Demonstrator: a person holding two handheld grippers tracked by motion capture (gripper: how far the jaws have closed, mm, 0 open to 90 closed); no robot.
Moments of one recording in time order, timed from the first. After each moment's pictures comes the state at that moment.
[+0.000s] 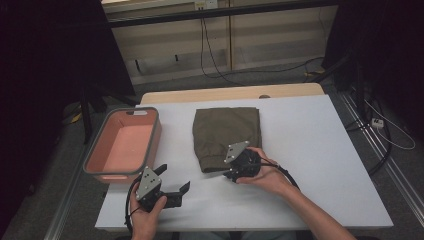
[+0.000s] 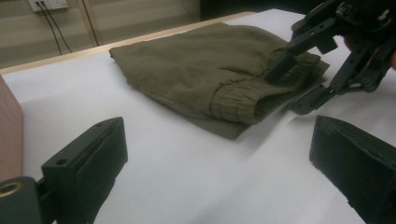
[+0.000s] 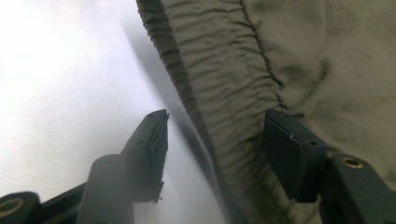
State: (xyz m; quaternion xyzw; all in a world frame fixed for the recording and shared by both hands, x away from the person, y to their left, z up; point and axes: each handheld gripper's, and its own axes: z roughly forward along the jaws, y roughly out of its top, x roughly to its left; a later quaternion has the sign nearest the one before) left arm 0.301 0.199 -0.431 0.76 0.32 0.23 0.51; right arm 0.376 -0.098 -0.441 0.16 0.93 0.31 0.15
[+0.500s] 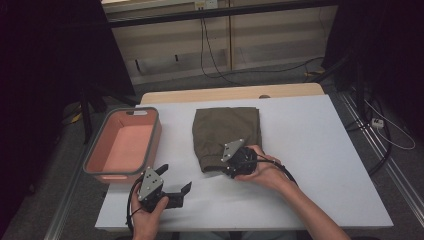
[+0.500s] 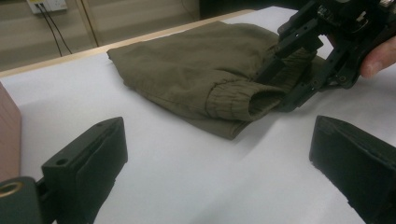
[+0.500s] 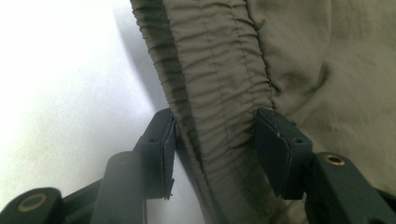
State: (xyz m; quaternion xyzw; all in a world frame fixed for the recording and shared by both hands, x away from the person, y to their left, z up) left arm 0.302 0.196 -0.432 0.77 0.32 0.23 0.51; right arm 0.388 -0.093 -0.443 0.14 0.94 0.29 0.15
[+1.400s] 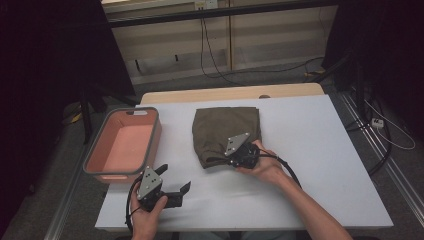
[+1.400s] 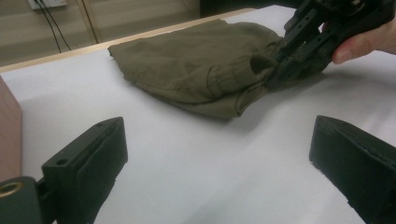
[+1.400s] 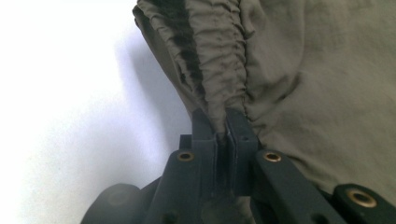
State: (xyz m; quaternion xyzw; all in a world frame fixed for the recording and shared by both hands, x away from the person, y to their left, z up) left arm 0.304 0.200 -0.433 0.77 0.32 0.23 0.51; right arm 0.401 -0.105 -0.438 0.15 0.92 0.33 0.14
